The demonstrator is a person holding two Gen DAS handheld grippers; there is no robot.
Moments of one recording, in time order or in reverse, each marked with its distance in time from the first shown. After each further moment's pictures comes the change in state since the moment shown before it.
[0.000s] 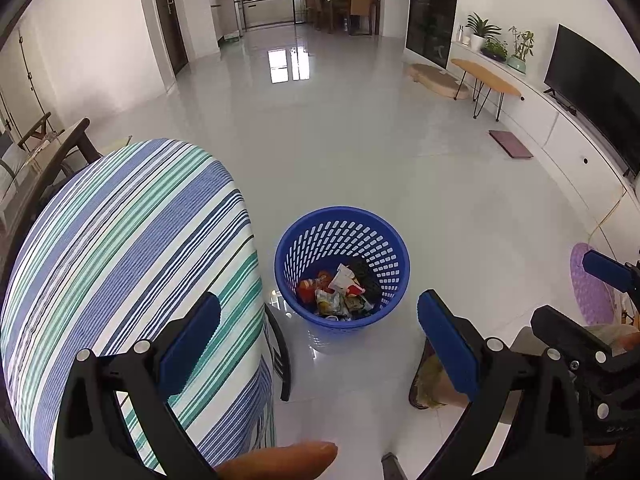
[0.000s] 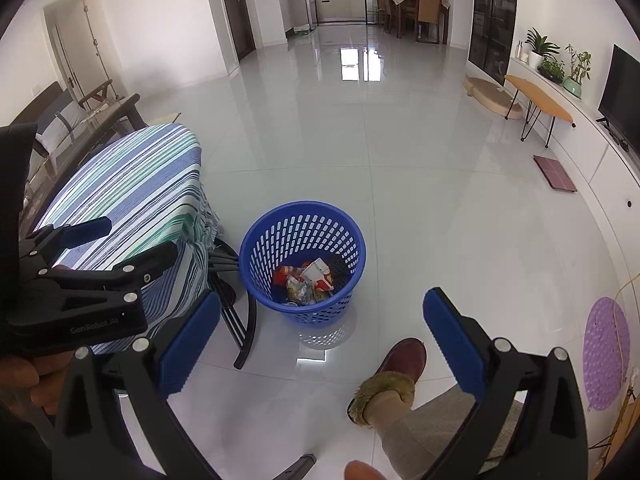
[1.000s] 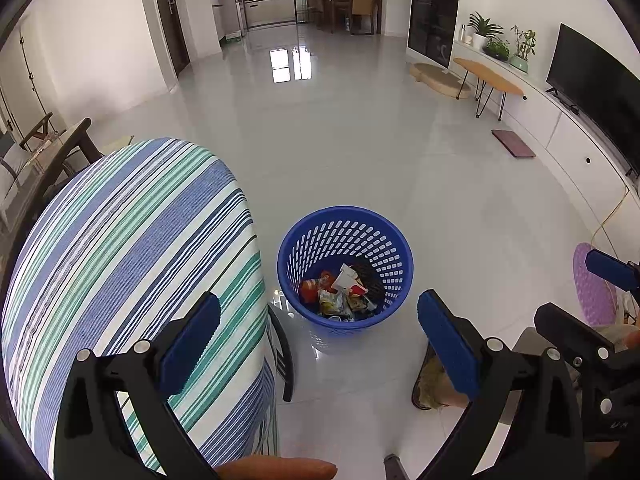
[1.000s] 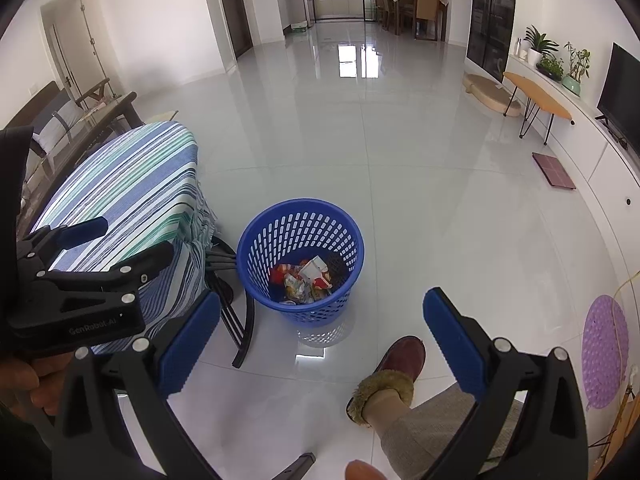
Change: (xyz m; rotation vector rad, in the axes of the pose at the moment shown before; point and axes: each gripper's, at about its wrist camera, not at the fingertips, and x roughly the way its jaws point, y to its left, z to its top) left arm 0.002 0.004 0.002 -0.001 0.003 0.005; right arm 0.002 -0.002 0.001 0.003 0.011 -0.008
